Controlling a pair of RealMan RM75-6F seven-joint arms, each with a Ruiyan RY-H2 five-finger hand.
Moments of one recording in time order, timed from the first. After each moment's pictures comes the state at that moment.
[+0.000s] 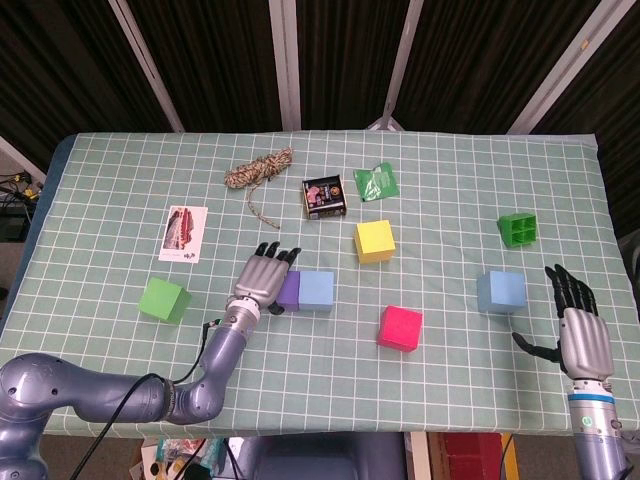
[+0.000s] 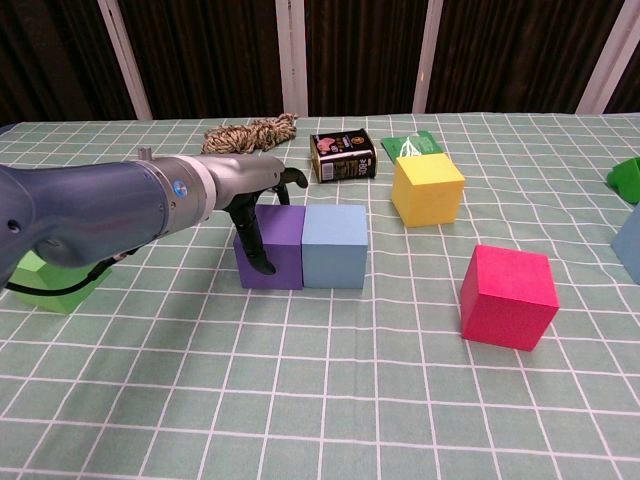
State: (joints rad) left arm -1.11 -1.72 -0.23 -1.56 0.40 1.09 0.82; right arm 0.14 -1.20 0.17 -1.70 -1.28 1.38 0.03
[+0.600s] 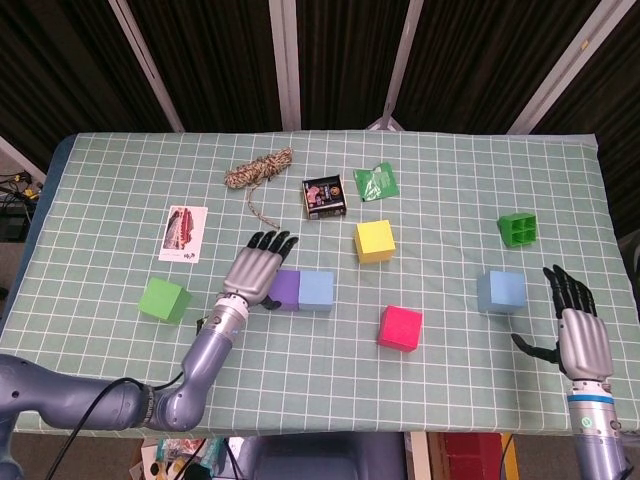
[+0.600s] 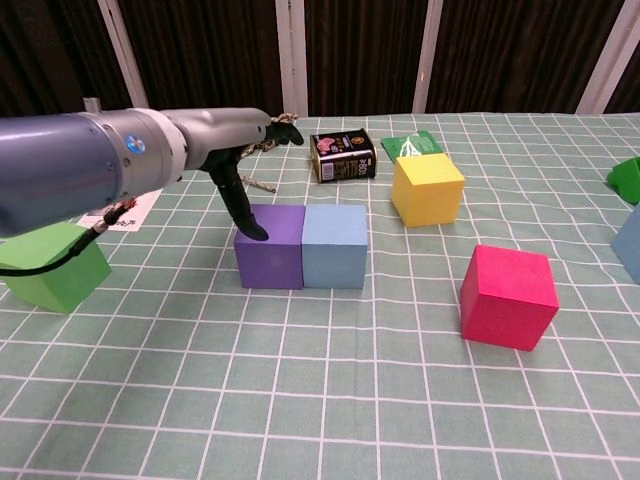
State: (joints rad) left arm -1.05 -1.59 -0.24 -1.76 0.52 1.17 0.77; right arm 0.14 -1.19 0.16 -1.71 -1.29 1.38 0.02
